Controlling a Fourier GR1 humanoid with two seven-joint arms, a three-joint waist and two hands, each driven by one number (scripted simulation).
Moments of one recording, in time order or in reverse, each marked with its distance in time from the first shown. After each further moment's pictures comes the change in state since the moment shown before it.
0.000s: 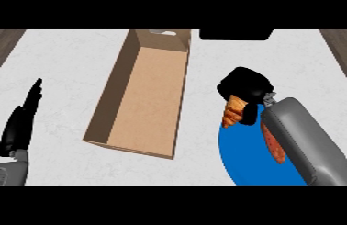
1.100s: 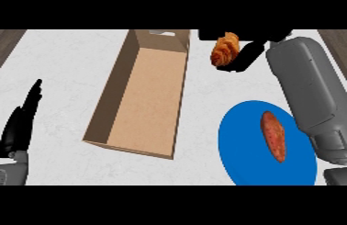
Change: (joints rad) left arm 0.010 -0.011 0.006 -0.025 -0.011 -0.007 0.013; right arm -0.395 0.065 -0.398 0.247 -0.394 -0.035 -0.317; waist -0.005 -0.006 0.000
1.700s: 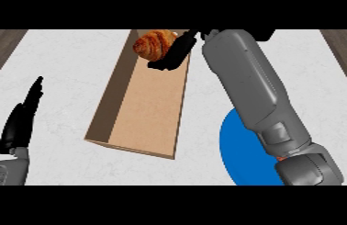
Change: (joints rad) left arm -0.027 0.002 0.009 0.024 -0.001 -0.017 -0.006; right arm -0.206 0.247 -0.001 0.098 -0.129 0.038 0.341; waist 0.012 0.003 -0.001
